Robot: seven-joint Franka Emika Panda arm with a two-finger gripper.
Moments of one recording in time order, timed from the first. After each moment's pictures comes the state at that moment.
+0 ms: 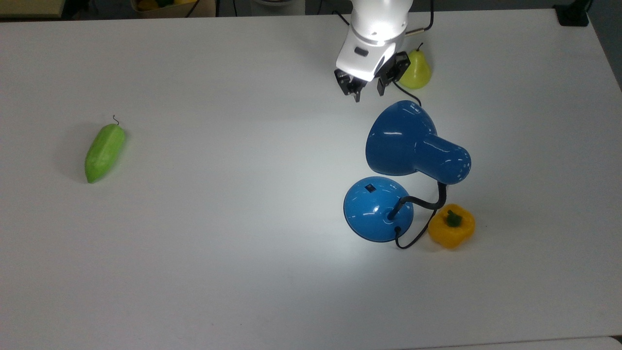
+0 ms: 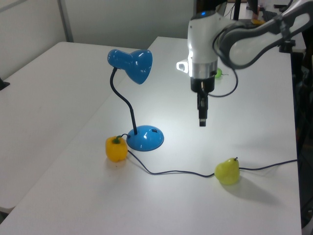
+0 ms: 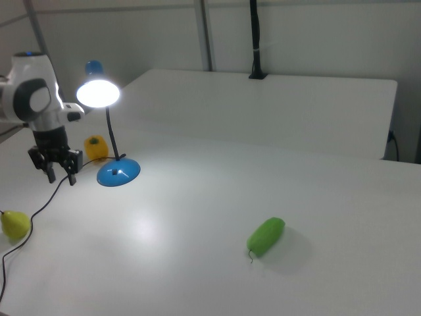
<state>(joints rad) 0.36 0.19 0.05 -1.84 0.07 1.99 0.05</state>
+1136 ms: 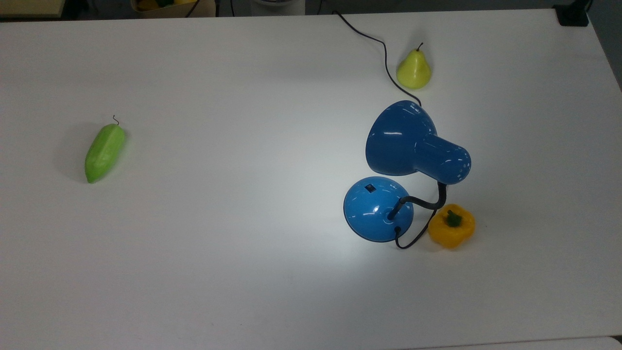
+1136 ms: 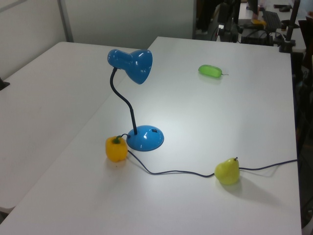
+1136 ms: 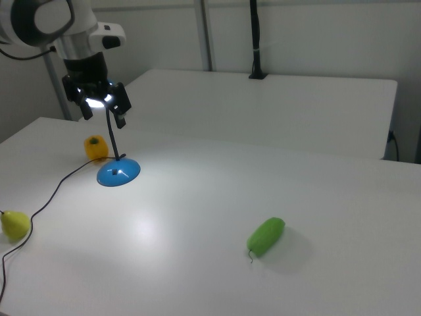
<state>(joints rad) 0.00 -0.05 0.04 -1.64 0.07 1.69 -0.02</state>
